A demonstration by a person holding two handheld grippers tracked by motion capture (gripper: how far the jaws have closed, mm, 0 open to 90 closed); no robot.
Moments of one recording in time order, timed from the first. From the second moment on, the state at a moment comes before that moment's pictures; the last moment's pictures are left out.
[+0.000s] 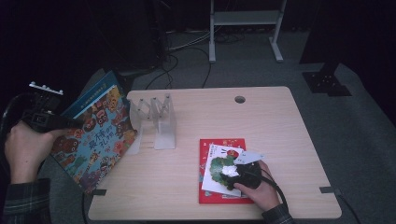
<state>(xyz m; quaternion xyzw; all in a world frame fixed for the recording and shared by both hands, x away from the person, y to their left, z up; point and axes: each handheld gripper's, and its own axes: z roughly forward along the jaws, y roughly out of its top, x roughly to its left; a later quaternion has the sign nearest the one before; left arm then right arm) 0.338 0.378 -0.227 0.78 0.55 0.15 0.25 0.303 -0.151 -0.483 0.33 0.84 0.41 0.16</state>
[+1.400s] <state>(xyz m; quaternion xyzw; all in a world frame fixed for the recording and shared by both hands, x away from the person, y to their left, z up) 0.342 0.350 -0.199 0.78 0.51 0.21 0.29 0.303 -0.151 -0.483 0.33 0.84 0.41 0.15</state>
